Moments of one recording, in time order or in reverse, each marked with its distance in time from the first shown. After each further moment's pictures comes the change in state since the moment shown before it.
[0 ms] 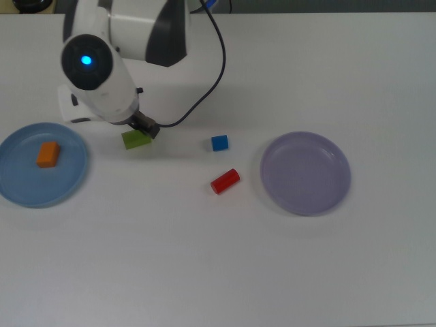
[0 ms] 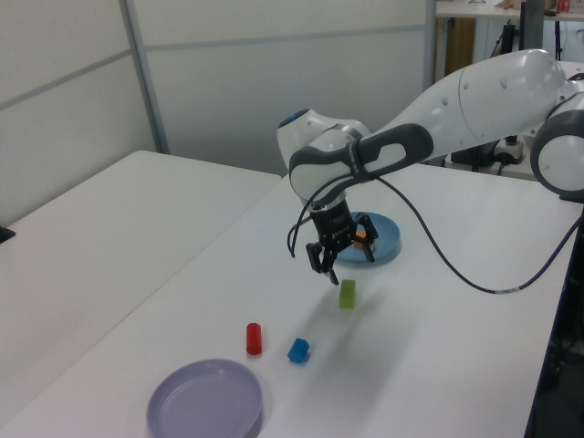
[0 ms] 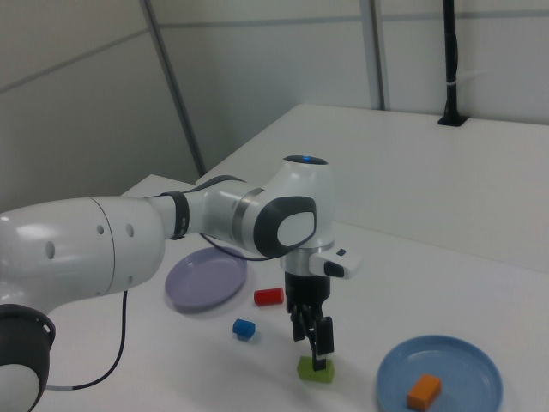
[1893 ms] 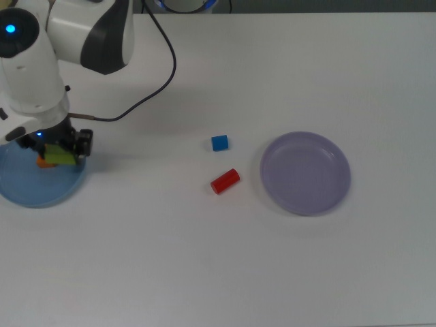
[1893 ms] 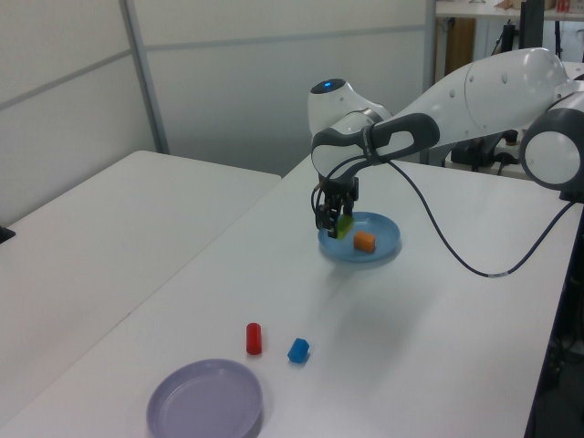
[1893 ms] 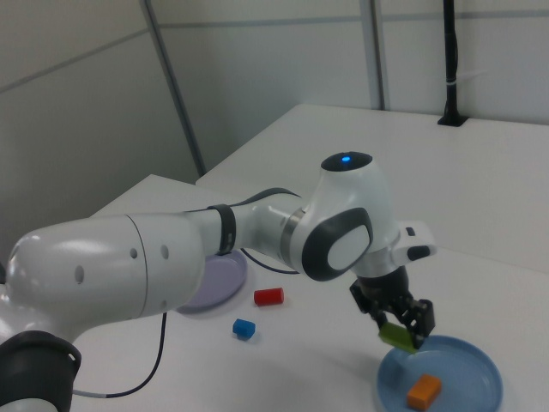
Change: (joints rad) arm -0.147 0.065 -0.020 0.090 -0.021 0.377 -0.541
